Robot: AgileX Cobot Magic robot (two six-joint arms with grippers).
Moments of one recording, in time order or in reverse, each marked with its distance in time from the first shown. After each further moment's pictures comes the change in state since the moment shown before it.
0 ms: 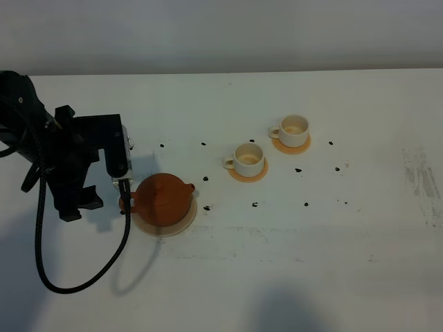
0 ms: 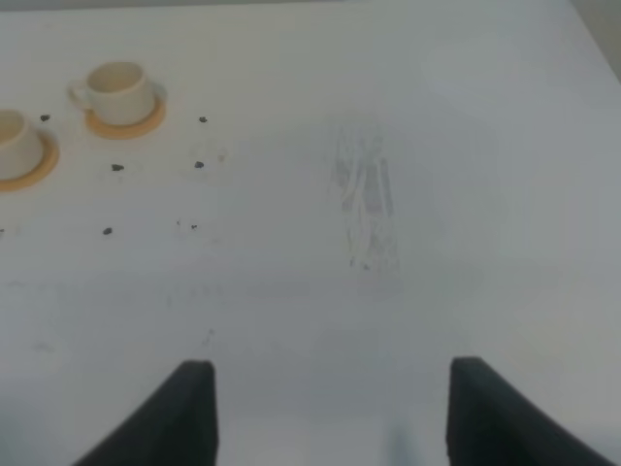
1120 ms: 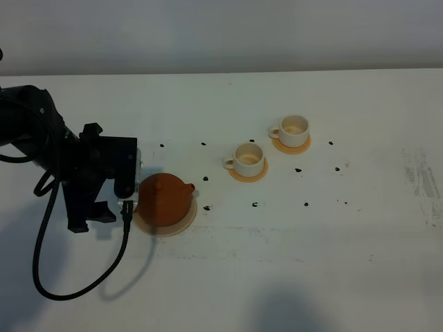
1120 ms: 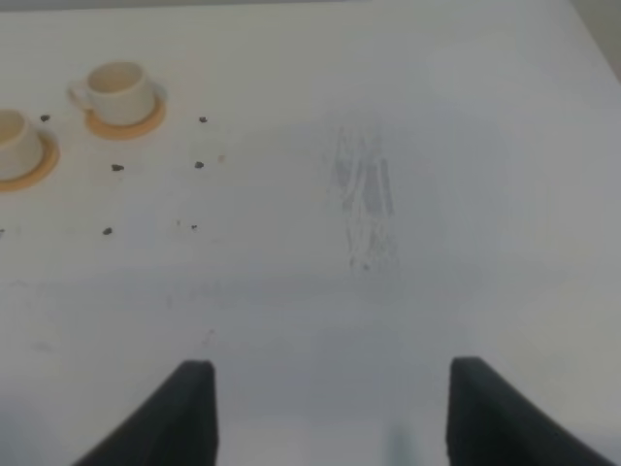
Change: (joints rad) left arm 0.000 0.114 0.000 -0.118 -0.035 0.256; right arm 0.000 0.000 0.000 0.001 0.000 0.000
